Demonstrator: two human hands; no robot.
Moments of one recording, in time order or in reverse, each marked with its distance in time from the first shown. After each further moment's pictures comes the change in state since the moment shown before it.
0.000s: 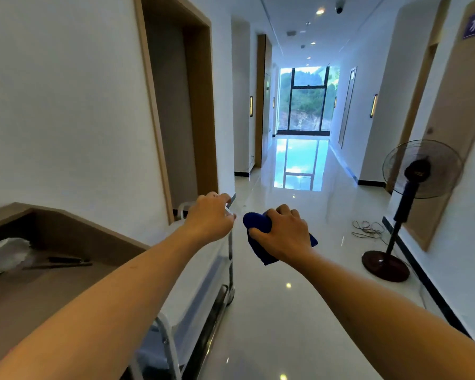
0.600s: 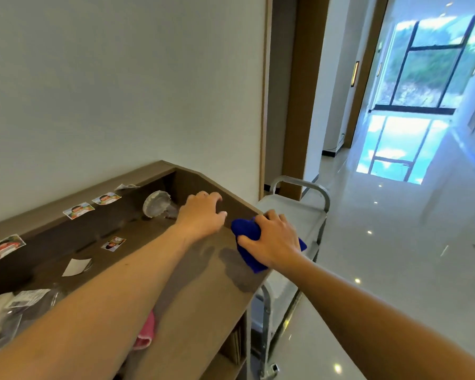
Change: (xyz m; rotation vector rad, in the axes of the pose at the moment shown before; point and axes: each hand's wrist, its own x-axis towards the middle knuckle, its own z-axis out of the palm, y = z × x) left_hand -0.115 -0.273 -0.113 0.145 -0.027 -0.410; right_hand -0.019 -0.281 0.154 0.183 -0.273 -0.300
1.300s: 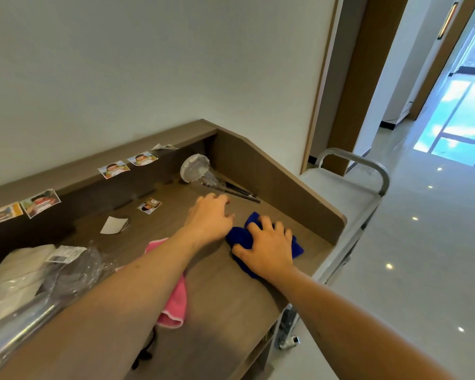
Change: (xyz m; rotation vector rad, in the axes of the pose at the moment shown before) left_hand -0.005 -0.099 0.055 -0.003 -0.100 -0.206; right_hand 0.016 -0.049 0.129 -0.097 -0.216 -0.163
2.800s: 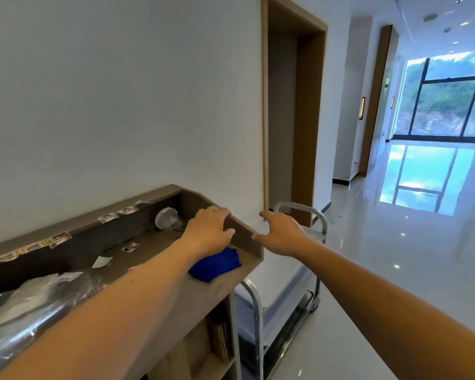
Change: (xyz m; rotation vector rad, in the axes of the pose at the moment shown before) left_hand -0.160 0.188 -0.088 0.030 0.161 0.263; right_hand -0.149 0.094 -0.237 0.289 0.091 0.054
